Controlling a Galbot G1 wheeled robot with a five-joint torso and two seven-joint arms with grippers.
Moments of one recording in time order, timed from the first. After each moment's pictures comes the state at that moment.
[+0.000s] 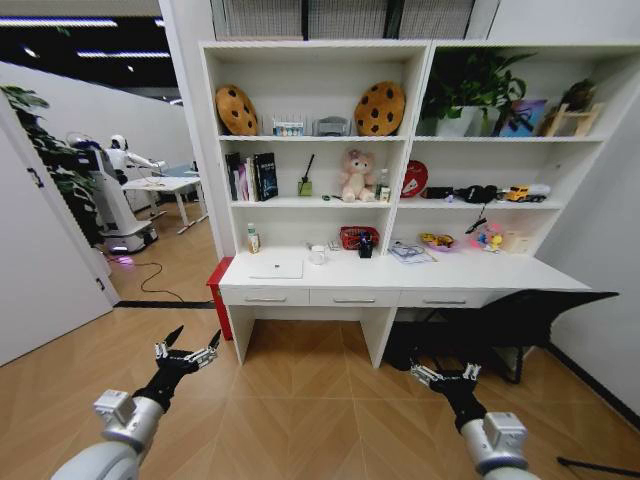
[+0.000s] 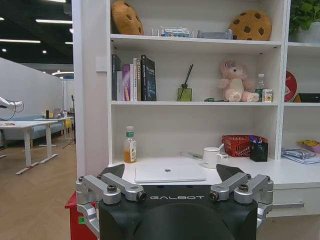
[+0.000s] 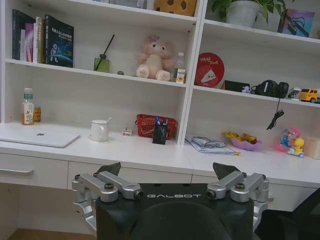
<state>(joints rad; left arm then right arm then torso) 1.72 -1.10 -0.81 -2.31 -0.55 0.16 0.02 -1.81 1.30 0.74 2.35 0.22 -0.20 0.09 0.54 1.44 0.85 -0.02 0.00</state>
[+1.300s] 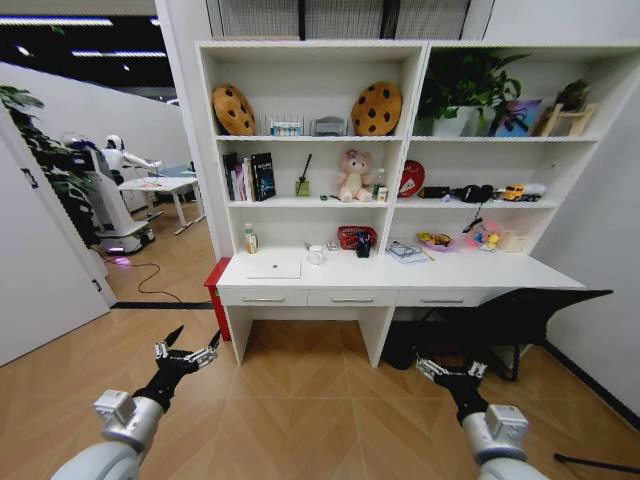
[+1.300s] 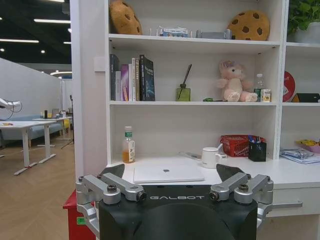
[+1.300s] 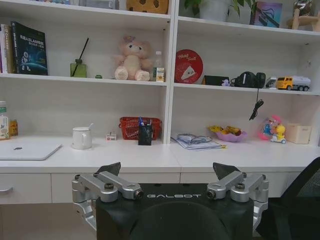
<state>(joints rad) 1.72 -1.10 -0.81 -2.31 -0.55 0.16 0.02 -1.75 1.31 0.74 2.31 0.30 -0.21 0.16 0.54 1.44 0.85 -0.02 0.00</state>
